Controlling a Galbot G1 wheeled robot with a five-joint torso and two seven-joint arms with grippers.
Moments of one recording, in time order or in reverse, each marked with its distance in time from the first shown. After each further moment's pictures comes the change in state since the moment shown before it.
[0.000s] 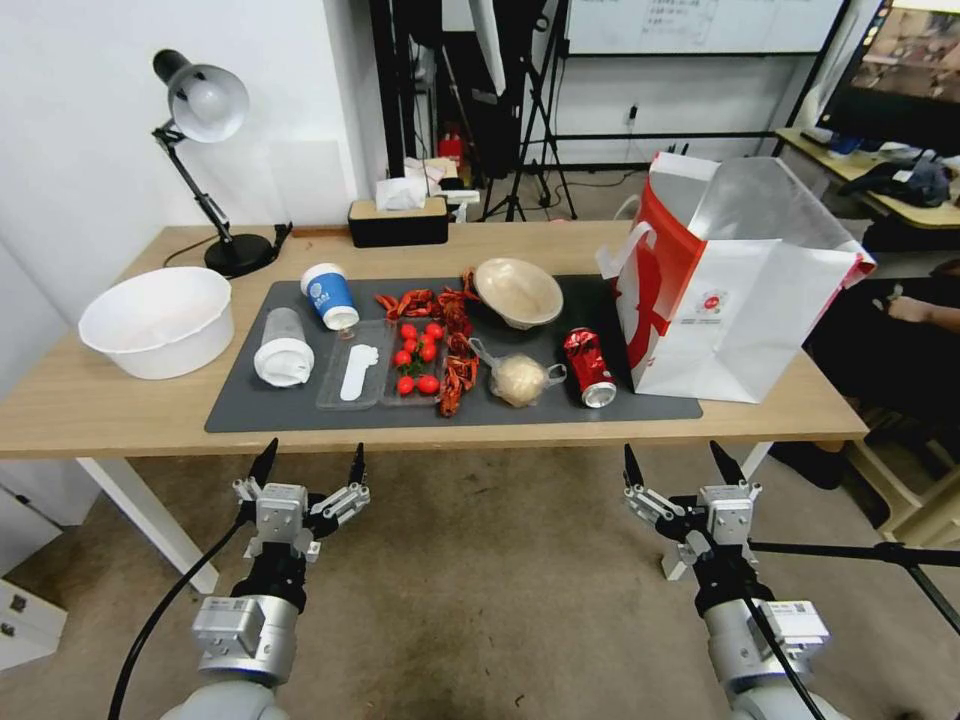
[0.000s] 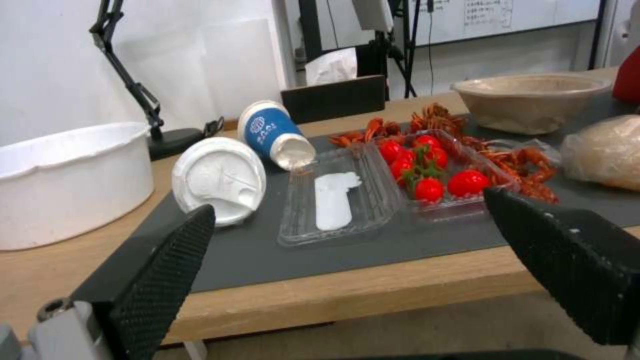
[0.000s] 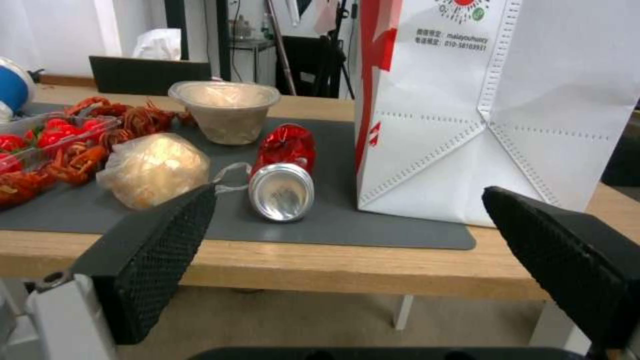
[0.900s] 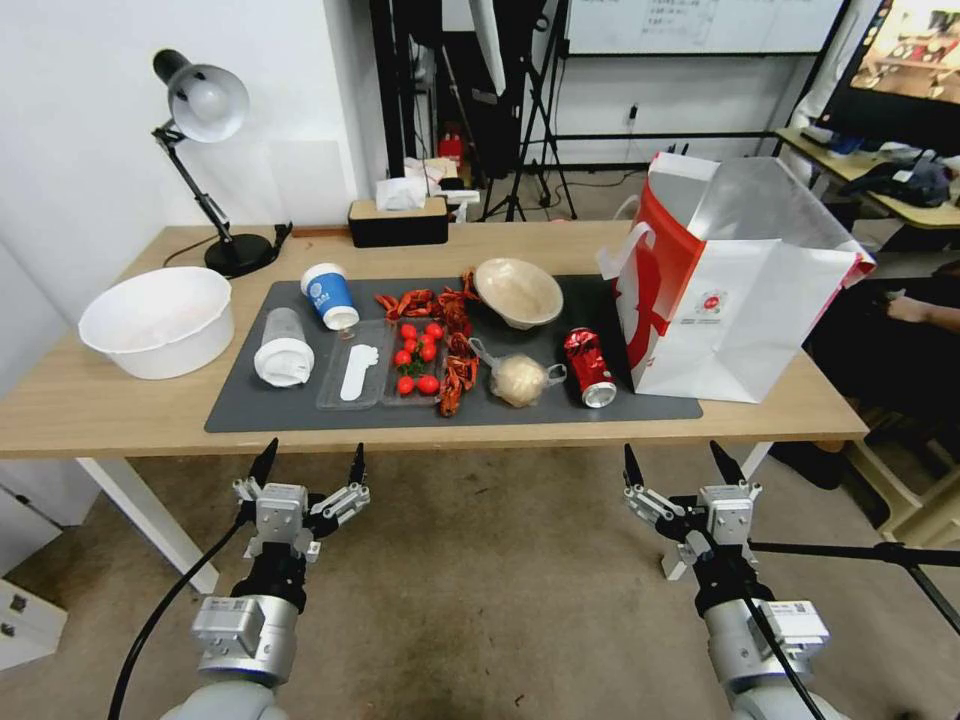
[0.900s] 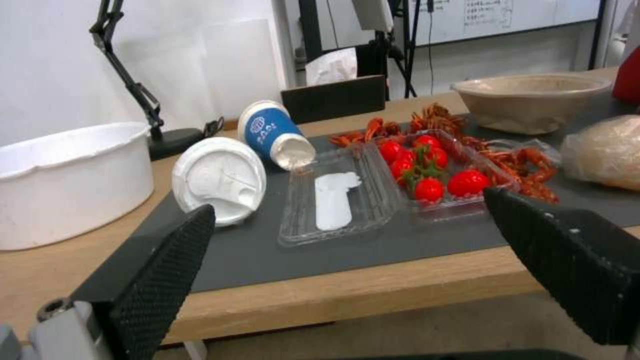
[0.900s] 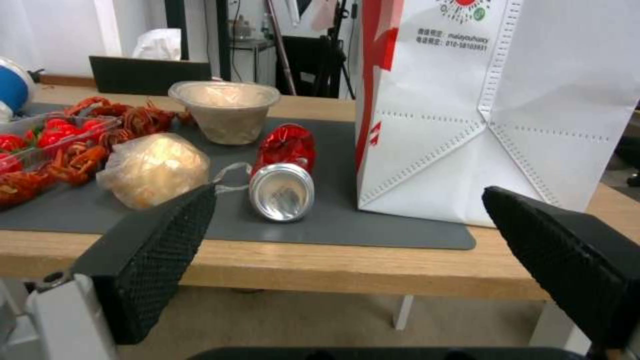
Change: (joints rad) left arm 0.000 0.000 0.000 0.000 0.000 0.000 0.000; right arm 0.000 0.000 0.000 0.000 0.000 0.000 0.000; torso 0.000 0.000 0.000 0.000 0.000
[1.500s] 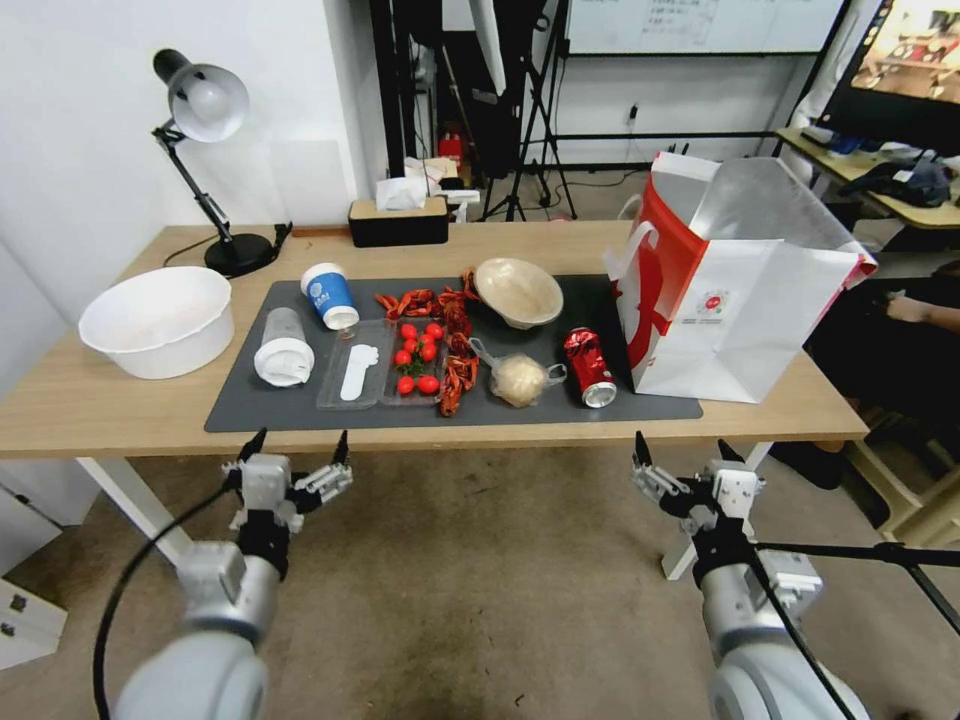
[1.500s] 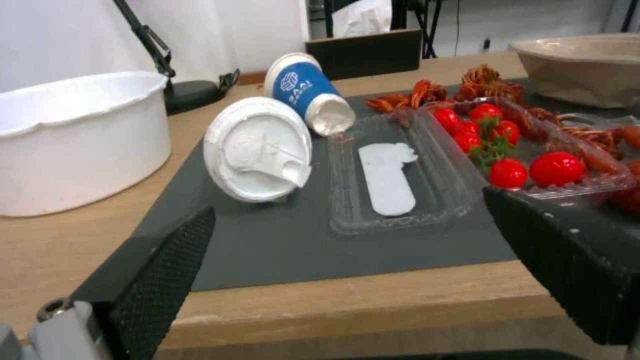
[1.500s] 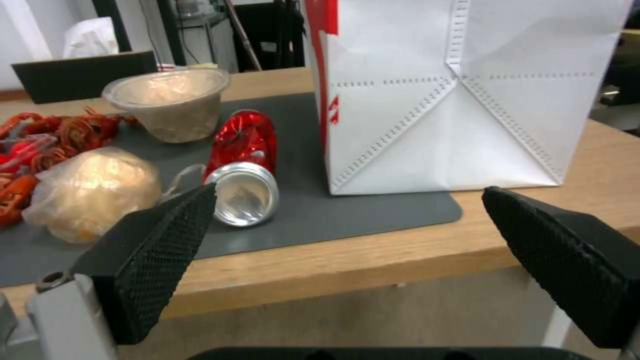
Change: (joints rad) left arm -0.167 0.105 -0.104 0.027 -0.190 0.275 -0.015; right arm 0.131 0.043 -0.017 0.004 0.110 -0.220 0.105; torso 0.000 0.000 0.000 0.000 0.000
